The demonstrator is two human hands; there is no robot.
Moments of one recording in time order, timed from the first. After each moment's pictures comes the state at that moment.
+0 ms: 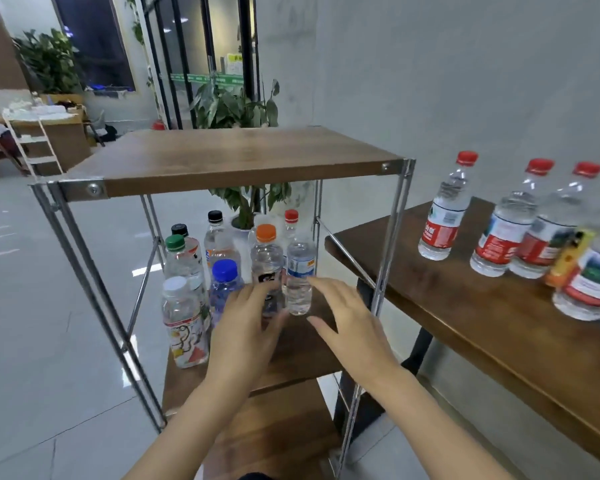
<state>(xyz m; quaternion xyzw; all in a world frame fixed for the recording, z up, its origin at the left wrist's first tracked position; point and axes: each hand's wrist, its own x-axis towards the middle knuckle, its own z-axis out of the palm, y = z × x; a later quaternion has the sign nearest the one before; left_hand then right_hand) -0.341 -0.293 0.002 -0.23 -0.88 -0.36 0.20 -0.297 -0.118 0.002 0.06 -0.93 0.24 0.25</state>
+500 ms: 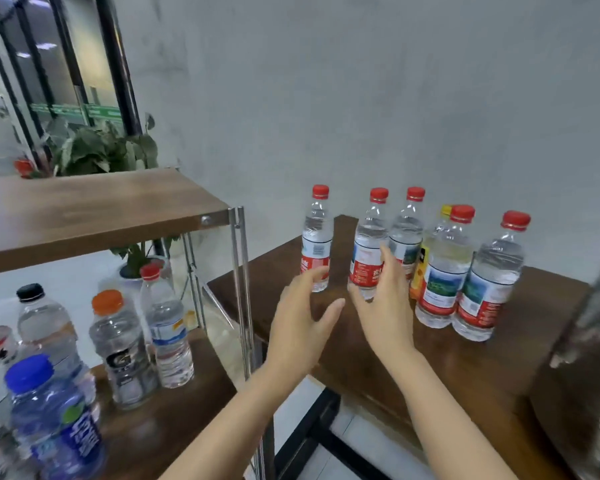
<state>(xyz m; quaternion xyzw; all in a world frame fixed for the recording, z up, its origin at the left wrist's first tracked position) -0.328 -0.039 0.045 -0.40 -0.74 -0.53 0.07 -0.268 0.093 0.046 -0.28 -0.83 0.25 0.41</state>
